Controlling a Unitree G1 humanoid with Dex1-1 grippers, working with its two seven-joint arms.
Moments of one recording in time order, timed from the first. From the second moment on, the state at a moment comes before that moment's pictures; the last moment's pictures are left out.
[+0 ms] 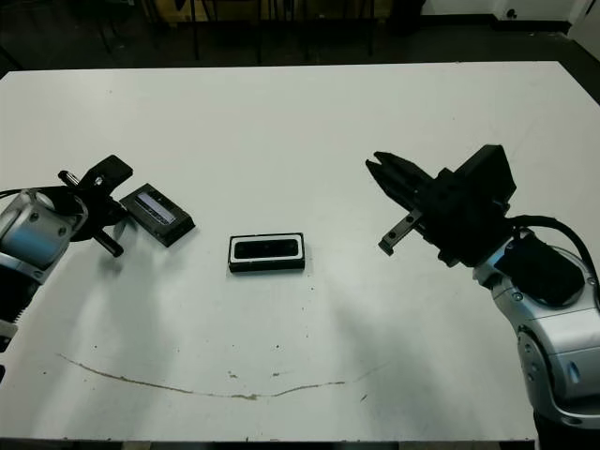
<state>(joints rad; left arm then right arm) -0.65 0.68 -0.35 0.39 0.18 0.85 -0.58 -0.15 -0.59 -0.11 -0.60 0.37 0.51 0.53</state>
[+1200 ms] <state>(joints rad) -0.86 0.50 -0.32 0.81 0.25 0.51 -0.64 -0.11 -0.63 -0.13 -0.63 0.42 0.56 0.52</state>
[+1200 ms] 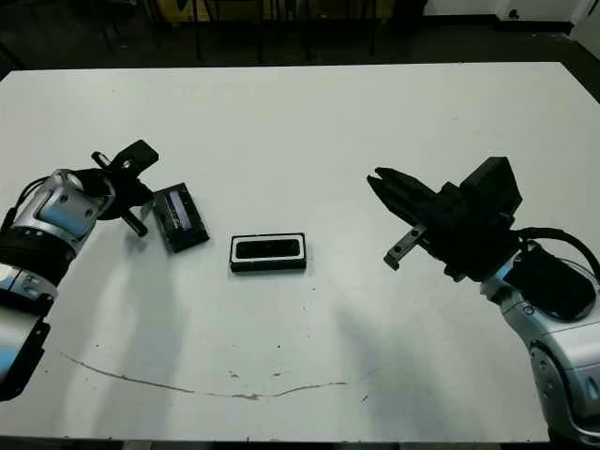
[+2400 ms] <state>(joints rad) -0.94 0.55 -0.23 0.83 0.23 0.42 -0.65 -0.08 -0.63 -0.12 -0.62 0.42 0.56 0.50</state>
